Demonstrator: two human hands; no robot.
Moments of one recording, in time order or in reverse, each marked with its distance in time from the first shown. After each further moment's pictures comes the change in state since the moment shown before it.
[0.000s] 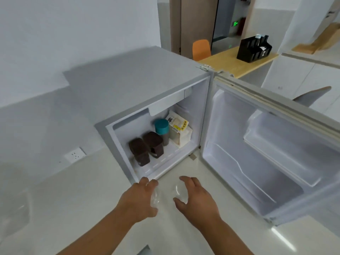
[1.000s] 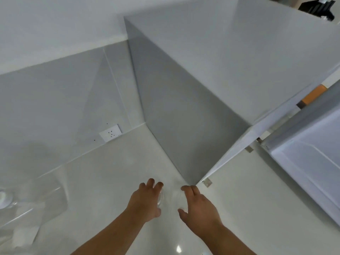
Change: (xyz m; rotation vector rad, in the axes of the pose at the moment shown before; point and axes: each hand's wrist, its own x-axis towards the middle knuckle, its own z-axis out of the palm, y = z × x) left_hand 0.032 -0.255 0.088 0.009 -0.147 -0.059; right_hand 0.078 -0.126 0.227 -0.202 -0.315 0.037
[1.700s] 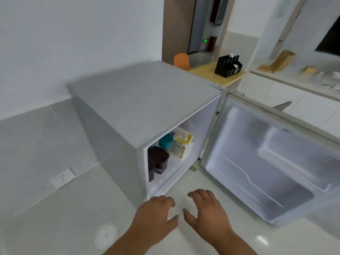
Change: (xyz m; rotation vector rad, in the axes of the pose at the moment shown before) left_hand -0.057 0.200 -0.105 -0.202 0.360 0.426; right_hand -0.110 0.100 -0.151 -0.156 0.536 -0.008
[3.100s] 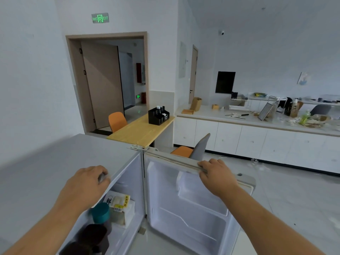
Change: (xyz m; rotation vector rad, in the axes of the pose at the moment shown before) left_hand 0.199 0.074 -0.209 0.156 0.410 0.164; right_hand 0.050 0.182 -0.278 -0.250 0.249 0.458
